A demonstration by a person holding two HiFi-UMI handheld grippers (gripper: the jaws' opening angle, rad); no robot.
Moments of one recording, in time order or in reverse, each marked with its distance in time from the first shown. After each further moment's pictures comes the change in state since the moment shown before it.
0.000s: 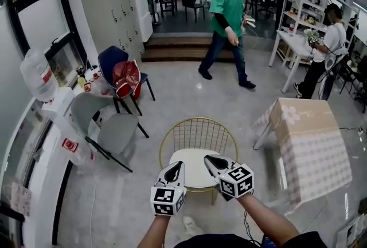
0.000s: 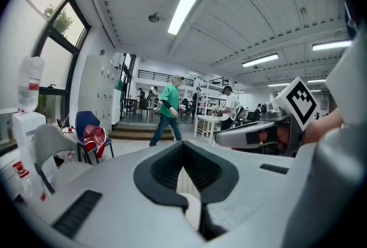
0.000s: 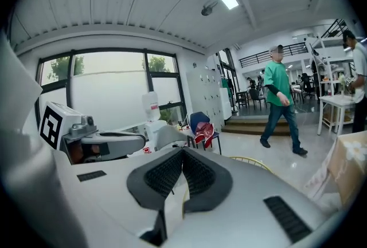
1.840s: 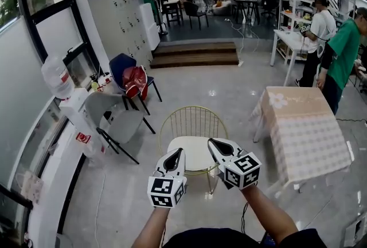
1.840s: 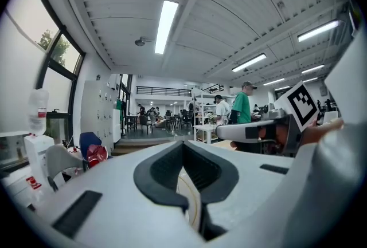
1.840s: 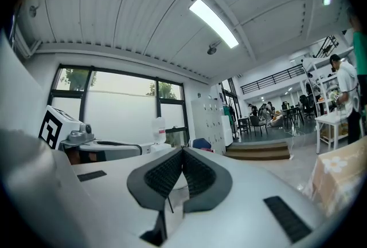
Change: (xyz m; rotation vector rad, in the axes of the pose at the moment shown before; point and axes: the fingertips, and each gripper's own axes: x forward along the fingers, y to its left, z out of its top) left arm -0.117 -0.173 0.045 0.117 -0.125 0.041; right arm -0.211 0.050 0.029 -0.073 -0.274 0.014
